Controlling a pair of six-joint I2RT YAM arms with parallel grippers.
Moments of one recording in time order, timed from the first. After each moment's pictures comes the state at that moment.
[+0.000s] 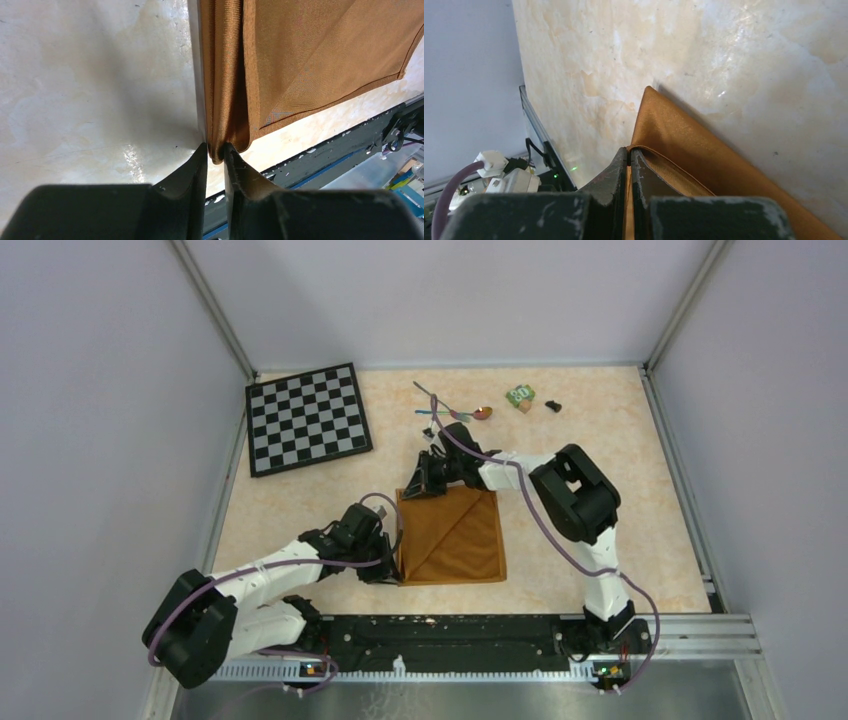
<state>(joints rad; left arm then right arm) -0.65 1.11 0.41 -0.36 0.27 -0.80 0.69 2.11 1.31 0.11 -0.58 0.80</state>
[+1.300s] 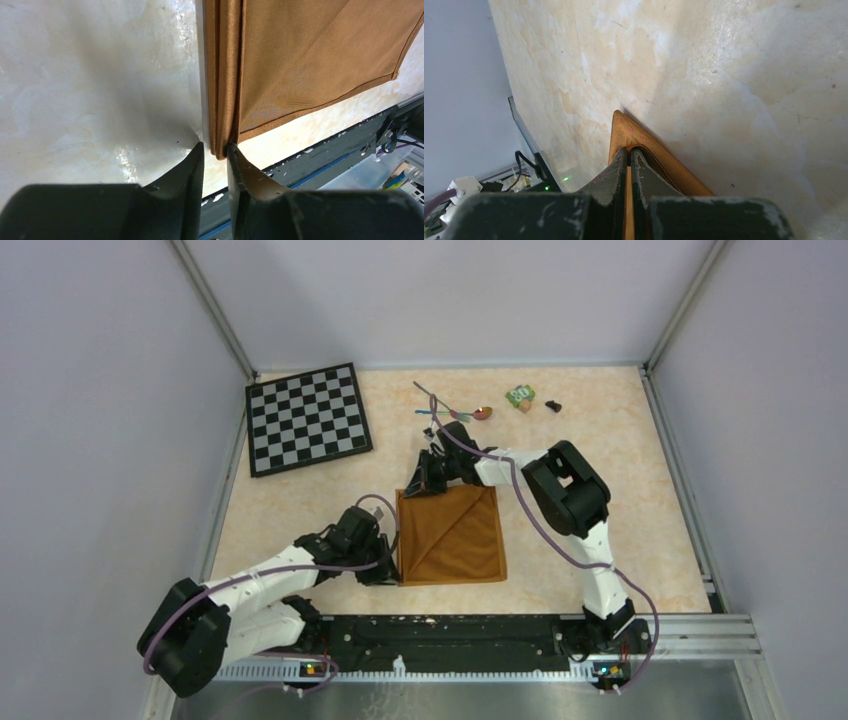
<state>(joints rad) -0.65 1.07 0.38 -0.35 0.27 -0.83 0.67 2.20 1.39 0.06 -0.56 0.80</state>
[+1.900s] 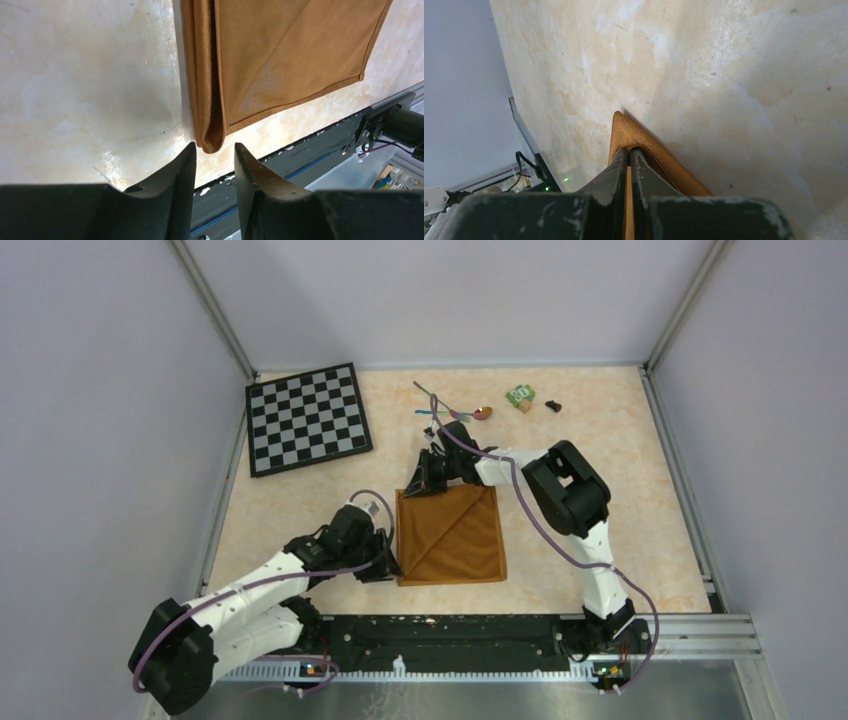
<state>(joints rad) -0.66 0.91 0.39 -0.42 0.25 -0.86 0.66 2.20 1.39 0.06 -0.56 0.80</state>
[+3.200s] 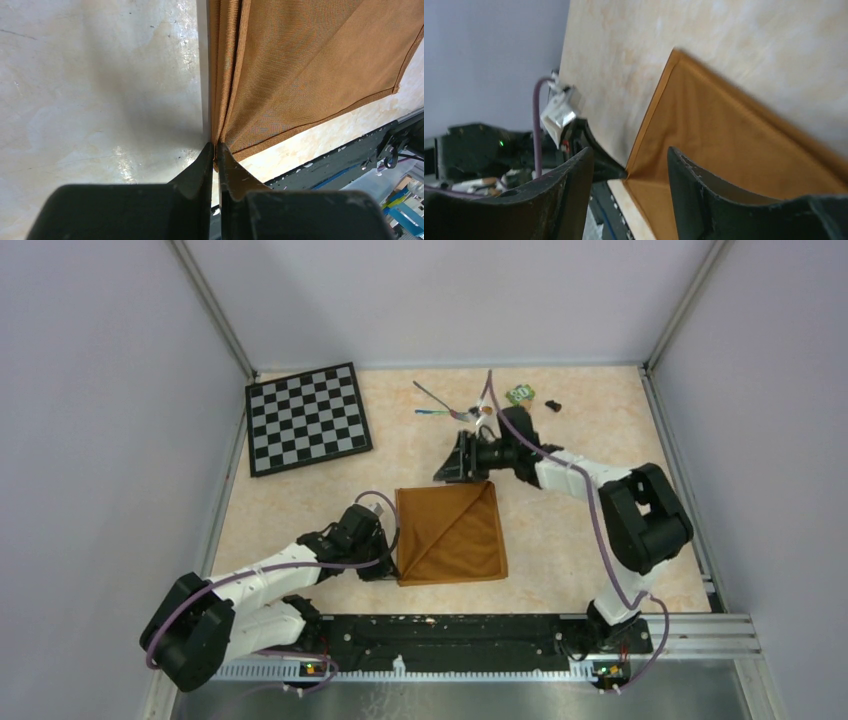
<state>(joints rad) -0.66 1.09 0.39 -0.31 0.22 -0.84 0.46 1.74 1.11 0.03 -0.72 0.62</state>
